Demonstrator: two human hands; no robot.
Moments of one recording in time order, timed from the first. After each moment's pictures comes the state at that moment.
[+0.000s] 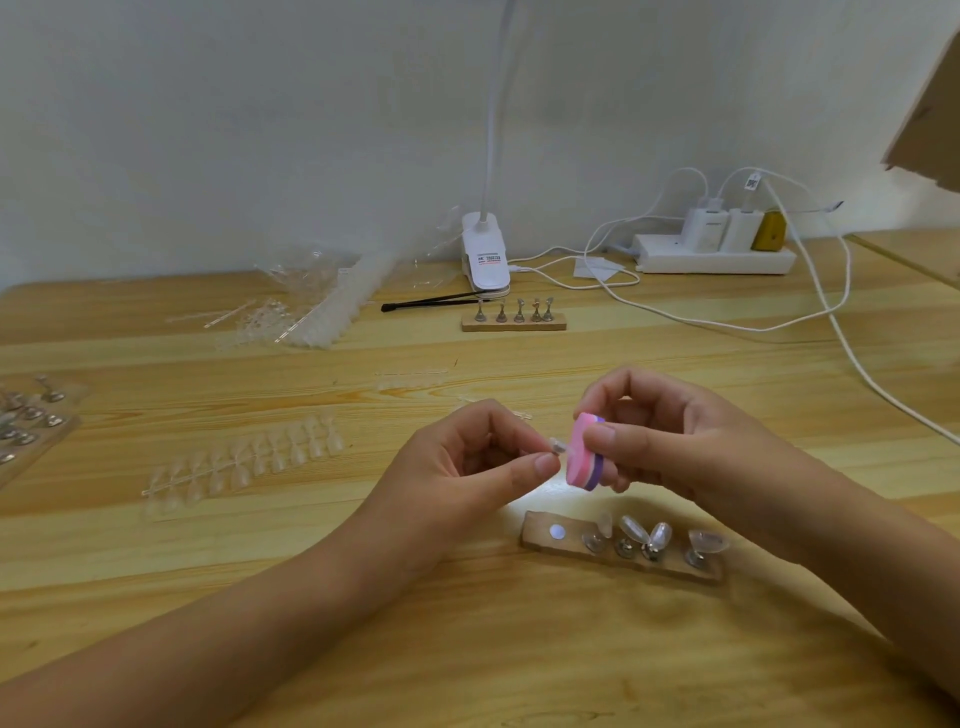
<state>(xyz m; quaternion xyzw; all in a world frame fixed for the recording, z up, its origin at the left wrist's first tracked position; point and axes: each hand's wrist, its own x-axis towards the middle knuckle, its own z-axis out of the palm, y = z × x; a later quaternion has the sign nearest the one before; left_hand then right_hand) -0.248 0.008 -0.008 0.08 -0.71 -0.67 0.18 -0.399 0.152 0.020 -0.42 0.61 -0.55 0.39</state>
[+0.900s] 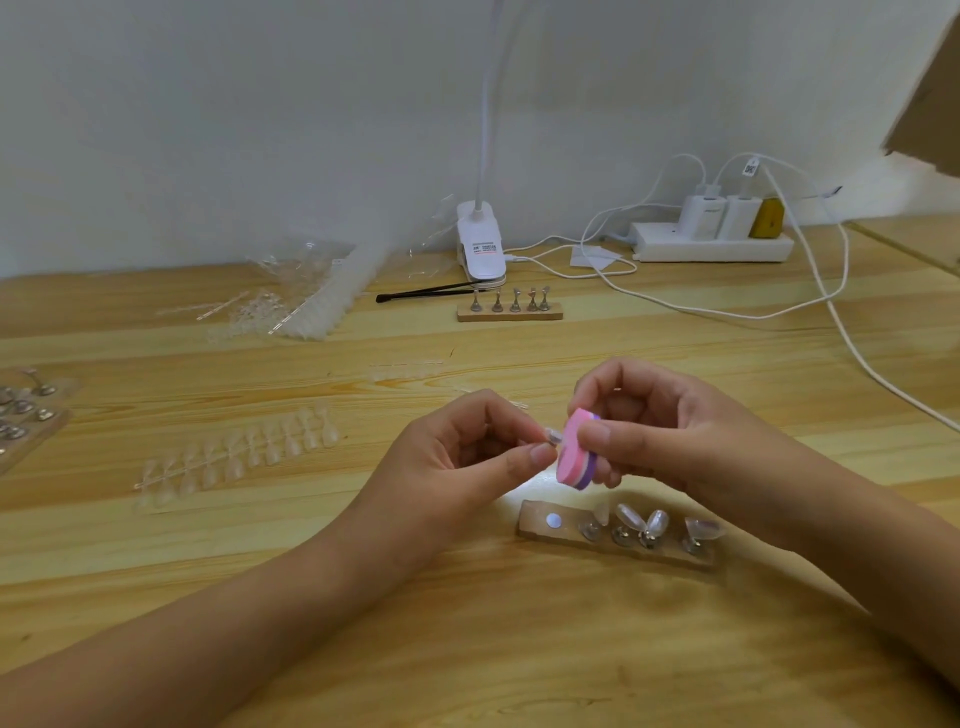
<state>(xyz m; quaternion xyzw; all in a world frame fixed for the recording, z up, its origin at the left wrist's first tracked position) -0.248 0.009 -0.009 0.07 -0.70 -0.68 0.20 -0.402 0.153 0.015 -0.45 0.58 -0.55 0.40</state>
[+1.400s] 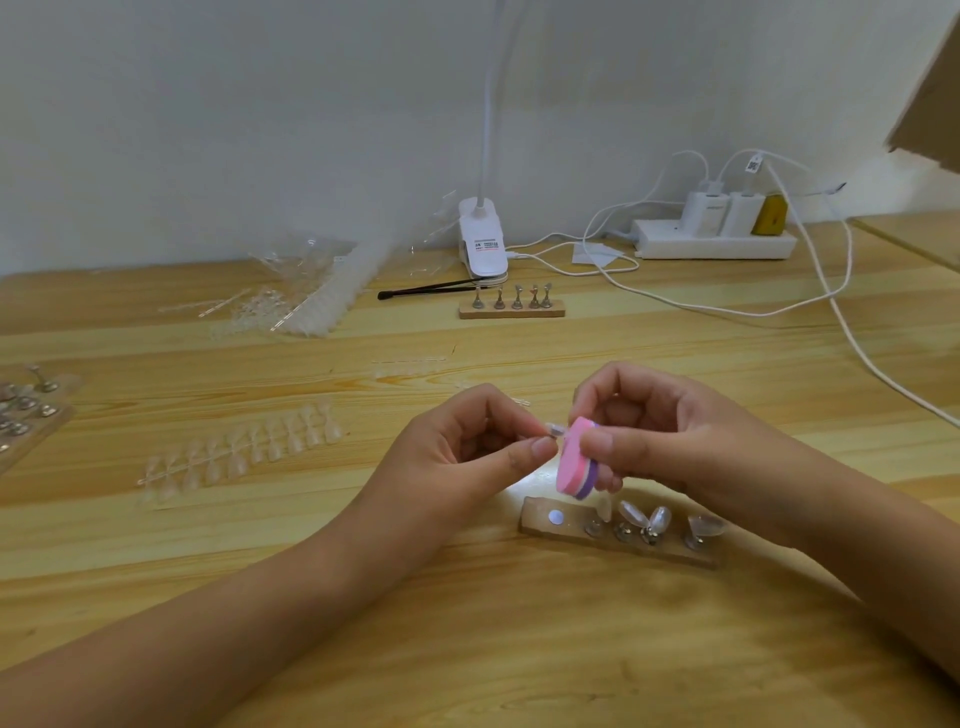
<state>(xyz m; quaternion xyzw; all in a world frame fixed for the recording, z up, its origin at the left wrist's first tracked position) -0.249 0.007 -0.012 0.07 -0.72 -0.67 0.20 -0.402 0.153 0.013 -0.46 0.58 -0.53 0.41</state>
